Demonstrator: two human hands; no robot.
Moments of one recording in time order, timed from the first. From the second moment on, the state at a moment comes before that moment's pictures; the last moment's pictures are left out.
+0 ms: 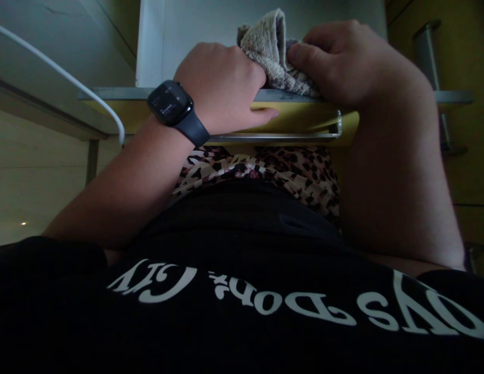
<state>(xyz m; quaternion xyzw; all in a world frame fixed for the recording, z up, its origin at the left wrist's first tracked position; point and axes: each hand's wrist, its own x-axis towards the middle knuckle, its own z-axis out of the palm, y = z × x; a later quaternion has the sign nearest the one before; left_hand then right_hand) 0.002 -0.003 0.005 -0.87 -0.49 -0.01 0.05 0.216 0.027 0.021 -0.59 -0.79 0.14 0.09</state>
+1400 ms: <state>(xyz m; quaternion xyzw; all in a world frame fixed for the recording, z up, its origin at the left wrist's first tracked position) 0.001 -0.002 0.003 -0.87 -0.50 -0.01 0.04 0.216 0.029 0.018 -0.59 -0.79 0.14 0.09</state>
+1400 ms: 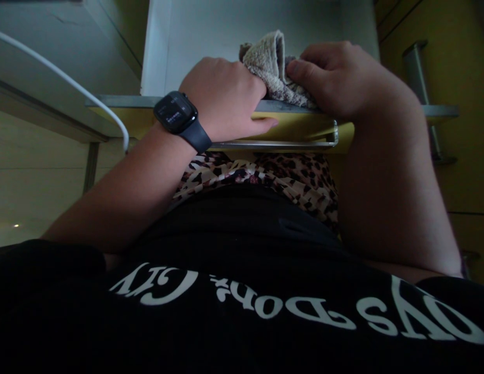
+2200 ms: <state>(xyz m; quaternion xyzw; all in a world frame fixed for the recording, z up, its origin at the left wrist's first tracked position) 0.001 -0.002 0.003 -0.87 -0.48 -0.01 0.07 0.217 0.026 0.021 -0.59 -0.79 0.15 0.09</state>
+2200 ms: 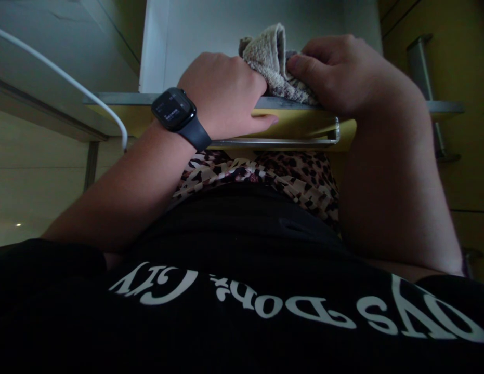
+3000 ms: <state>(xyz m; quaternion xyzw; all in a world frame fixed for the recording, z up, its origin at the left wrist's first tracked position) 0.001 -0.002 0.004 -0.87 -0.48 -0.01 0.07 0.216 0.027 0.020 -0.58 -0.80 0.14 0.10</state>
